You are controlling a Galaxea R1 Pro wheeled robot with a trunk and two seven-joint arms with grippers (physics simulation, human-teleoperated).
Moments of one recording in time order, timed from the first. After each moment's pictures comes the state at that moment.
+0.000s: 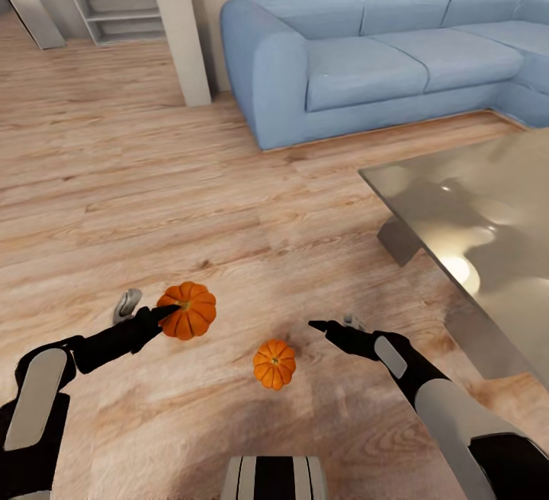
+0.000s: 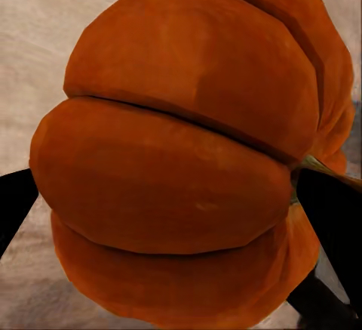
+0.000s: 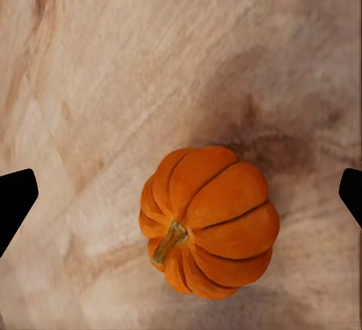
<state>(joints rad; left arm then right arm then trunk) -0.41 0.11 0.32 -1.55 1.10 1.05 0.14 -0.85 -0.07 0.15 -0.40 -0.70 0.50 0.44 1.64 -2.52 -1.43</state>
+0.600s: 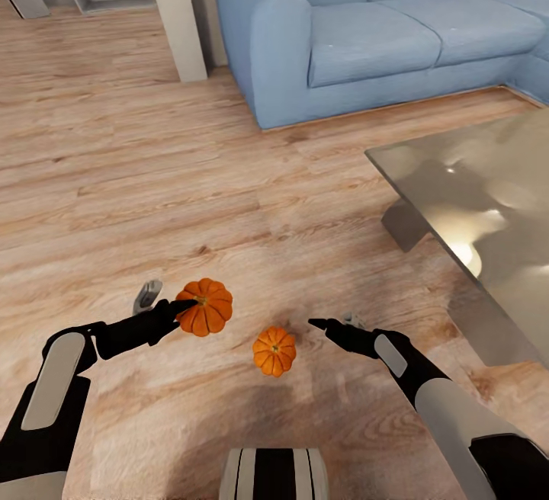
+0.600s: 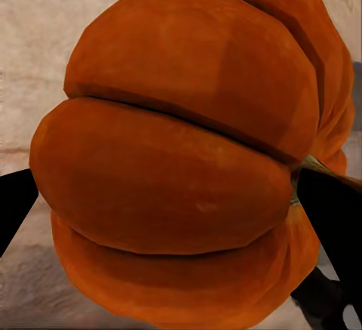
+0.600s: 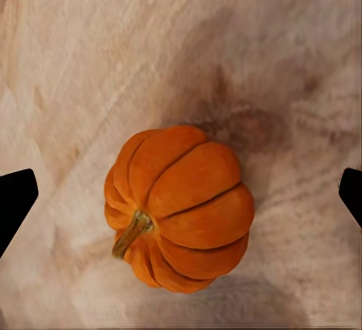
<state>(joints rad) -0.46 0.11 0.20 -1.54 1.25 1.05 0.30 -0.85 -0.07 0.15 -0.41 -0.70 0.50 0.44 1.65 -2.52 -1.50</state>
